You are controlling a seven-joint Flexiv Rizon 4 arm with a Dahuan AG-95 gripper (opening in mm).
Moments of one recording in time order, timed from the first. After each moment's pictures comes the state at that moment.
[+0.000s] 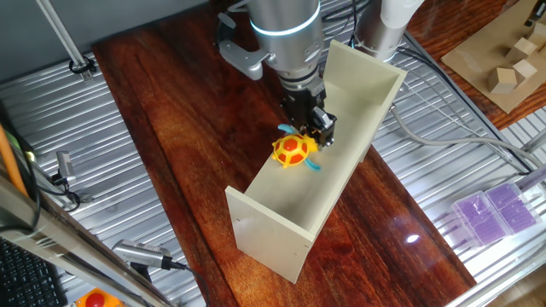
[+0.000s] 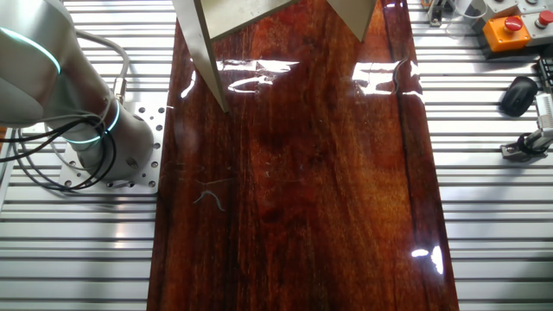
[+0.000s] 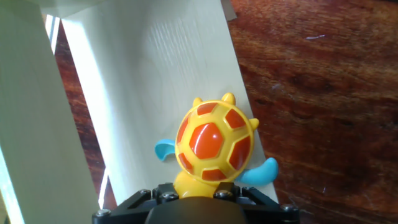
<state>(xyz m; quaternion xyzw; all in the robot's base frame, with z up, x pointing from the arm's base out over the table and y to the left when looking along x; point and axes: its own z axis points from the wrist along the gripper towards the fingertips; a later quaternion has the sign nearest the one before) 0.359 0.245 0.285 0.12 -0.98 -0.13 0.06</state>
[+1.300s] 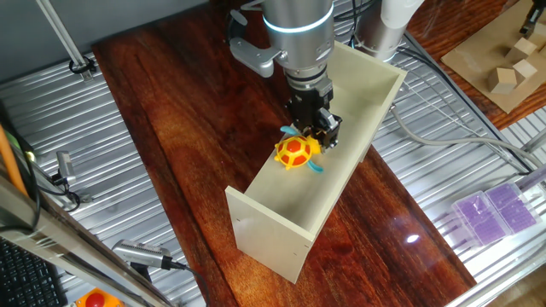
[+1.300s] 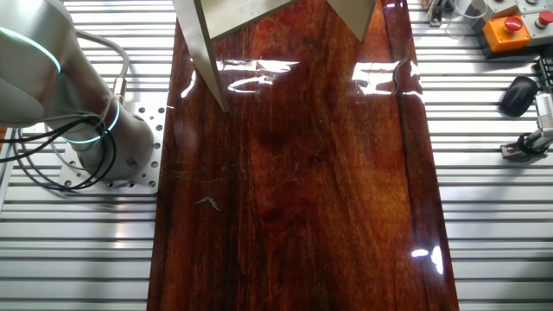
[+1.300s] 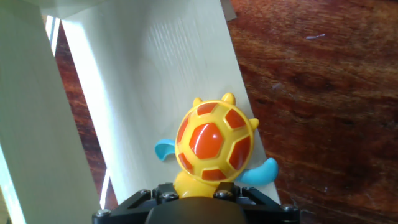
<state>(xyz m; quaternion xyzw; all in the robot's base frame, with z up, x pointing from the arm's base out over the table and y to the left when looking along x) 0.358 0.248 0.285 0.13 -0.98 -0.12 0.04</state>
